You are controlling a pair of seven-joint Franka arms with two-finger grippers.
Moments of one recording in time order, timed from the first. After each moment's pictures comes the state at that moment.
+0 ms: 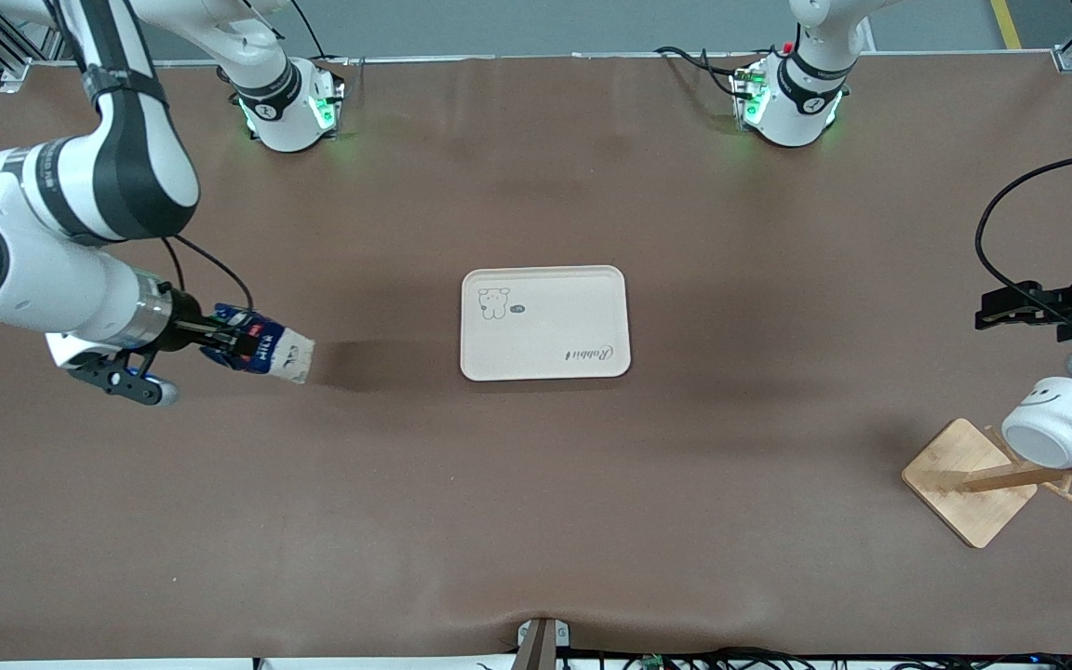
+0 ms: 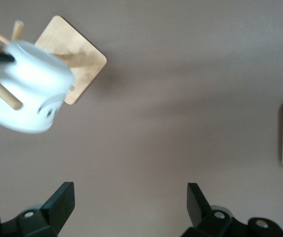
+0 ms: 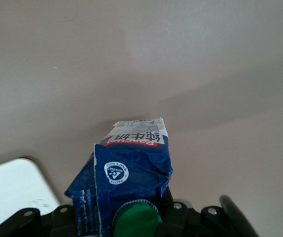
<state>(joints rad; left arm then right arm) 0.42 0.33 -0.49 -1.31 0.14 1.49 0.08 0.11 0.25 -0.02 -1.71 0.10 1.82 0.32</state>
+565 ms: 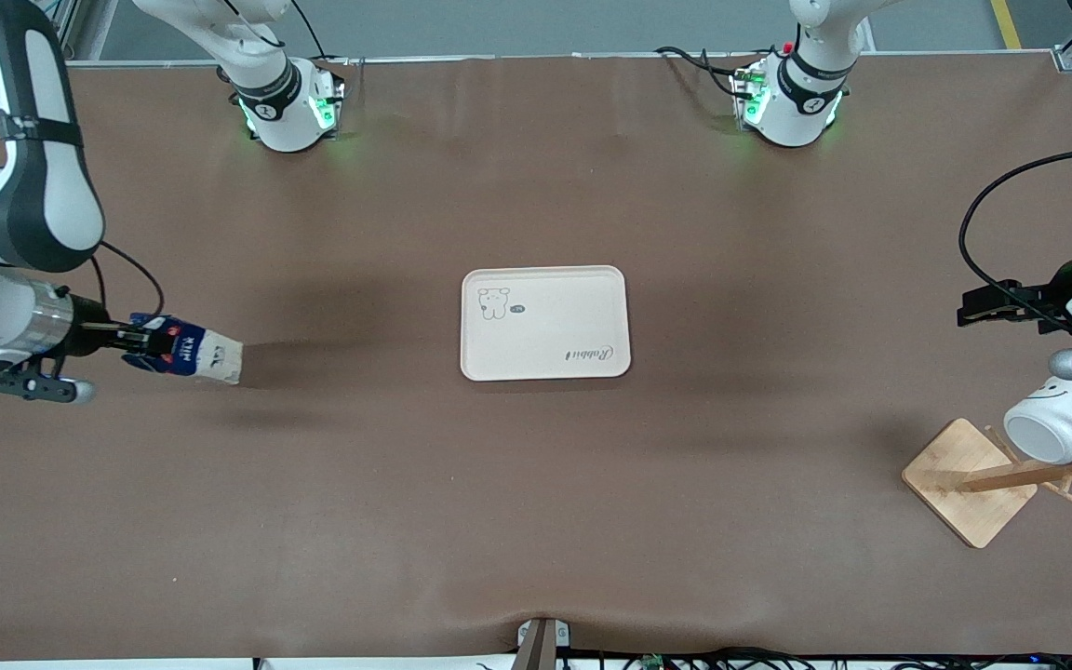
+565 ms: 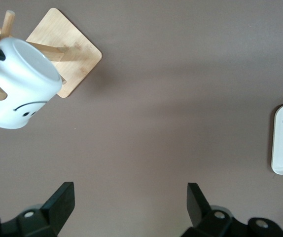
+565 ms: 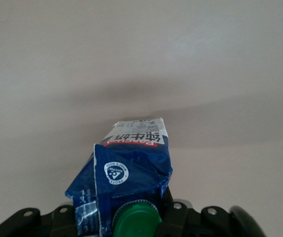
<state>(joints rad) 0.42 0.33 -0.52 -1.31 0.14 1.48 0.03 -0.13 0.23 -0.02 -1.86 0.10 1.96 -0.03</state>
